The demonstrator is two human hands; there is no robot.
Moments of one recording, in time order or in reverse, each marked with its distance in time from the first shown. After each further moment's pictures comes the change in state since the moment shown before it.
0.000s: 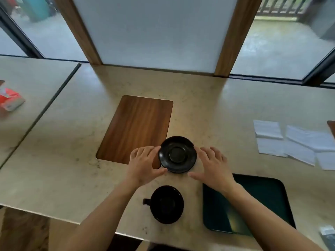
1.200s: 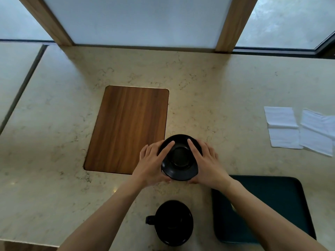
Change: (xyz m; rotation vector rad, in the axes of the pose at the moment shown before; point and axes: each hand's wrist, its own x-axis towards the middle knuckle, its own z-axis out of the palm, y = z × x) left_hand 0.059 -0.019 0.042 -0.158 -0.261 0.199; right_hand 0.063 -0.002 0.042 0.177 -0.126 -0.050
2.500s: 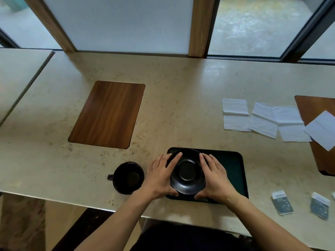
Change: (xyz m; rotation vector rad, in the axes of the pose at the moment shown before) left_hand -0.055 0.213 0.074 -0.004 -0.089 -0.128; right_hand -0.187 0.122 -0.005 -0.057 -0.001 0.042
